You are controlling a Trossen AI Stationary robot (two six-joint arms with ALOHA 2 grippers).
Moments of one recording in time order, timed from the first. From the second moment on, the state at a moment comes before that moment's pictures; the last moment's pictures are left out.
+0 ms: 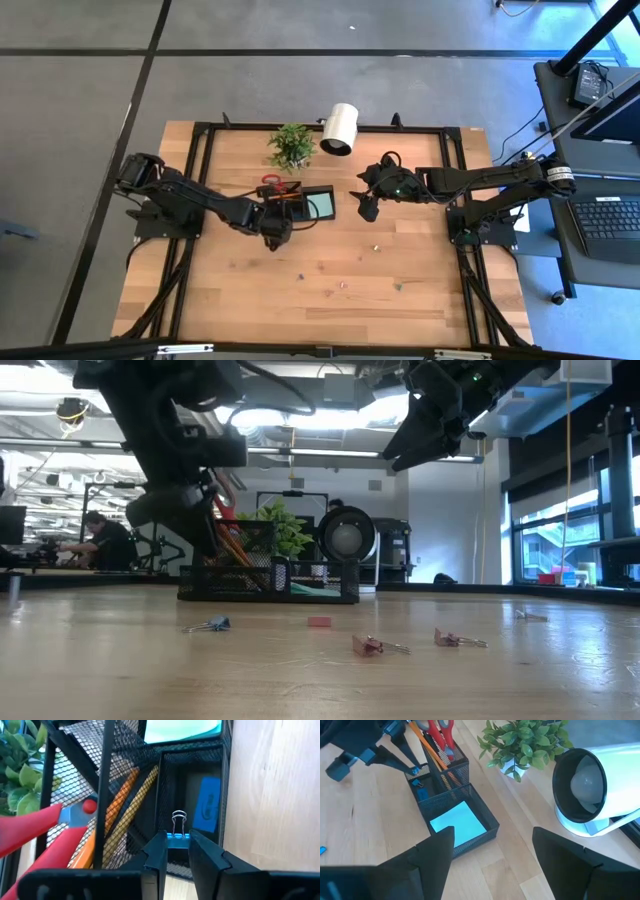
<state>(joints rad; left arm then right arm) -0.21 1.57 0.86 -0.57 -0.59 -0.26 0.00 1.28 0.89 -0.26 0.35 0.23</state>
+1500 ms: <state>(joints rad) -0.42 1.42 1.02 -0.95 0.05 -1.36 0.00 1.28 0.89 -0.28 0.35 0.23</state>
